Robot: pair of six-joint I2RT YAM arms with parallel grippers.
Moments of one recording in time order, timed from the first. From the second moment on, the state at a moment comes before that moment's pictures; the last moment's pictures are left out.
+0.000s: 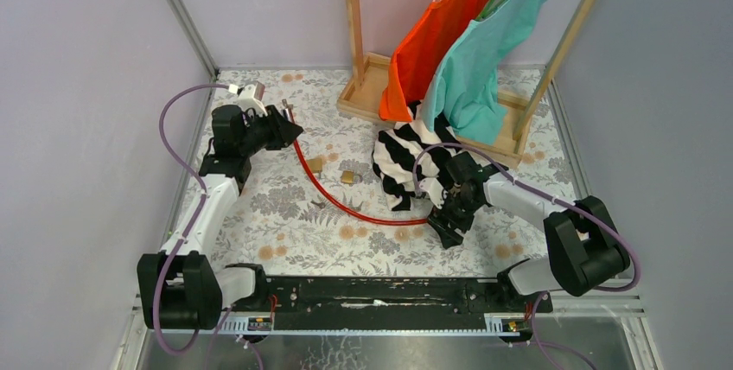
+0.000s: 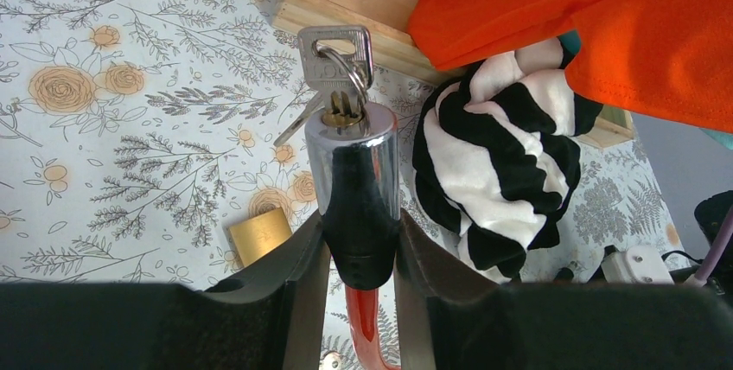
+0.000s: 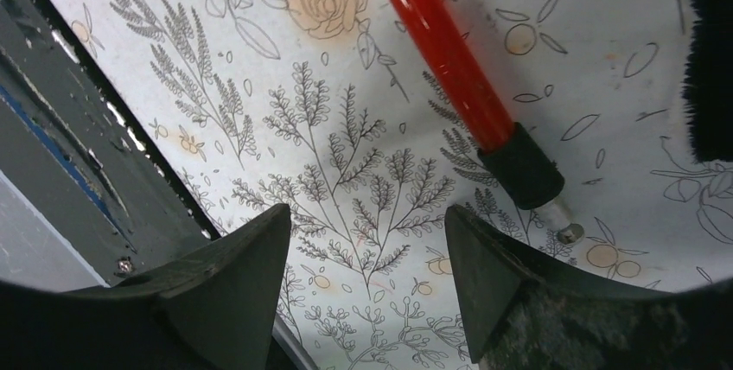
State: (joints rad) left arm 0.01 1.17 0.82 -0.01 0.51 -0.36; right arm 0.45 1.41 0.72 -0.79 -0.43 -0.62
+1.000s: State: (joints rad) left arm -0.20 1.19 0.77 -0.07 0.65 -0.17; right arm 0.43 1.66 0.96 -0.66 -0.20 -0.12
